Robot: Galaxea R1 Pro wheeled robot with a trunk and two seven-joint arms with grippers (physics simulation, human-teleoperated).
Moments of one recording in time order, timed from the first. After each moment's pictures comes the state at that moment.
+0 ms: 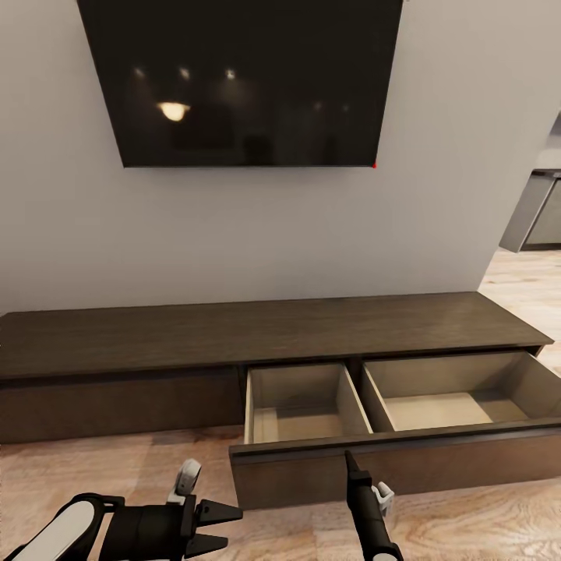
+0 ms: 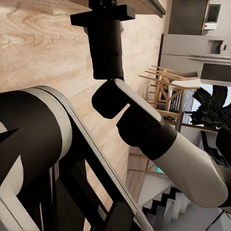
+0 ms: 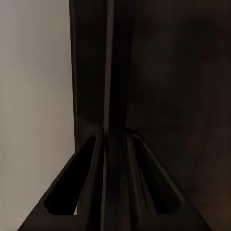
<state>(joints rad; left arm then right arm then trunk) -0.14 0.50 -0.47 -1.55 1.71 1.00 -0.05 -0.33 0.11 0.00 -0.44 -1.43 -0.11 0.79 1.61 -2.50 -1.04</state>
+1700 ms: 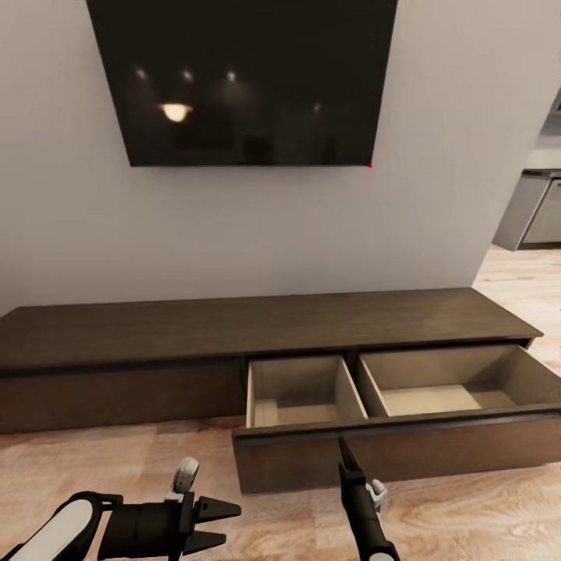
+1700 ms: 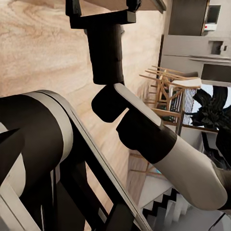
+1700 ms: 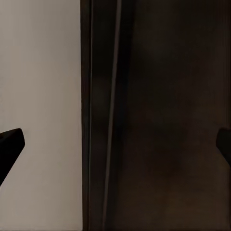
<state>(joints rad) -0.14 0.50 -0.46 -1.55 1.71 1.00 -0.05 -0.33 0.11 0.04 -0.44 -1.42 -0.10 0.82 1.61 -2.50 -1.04</state>
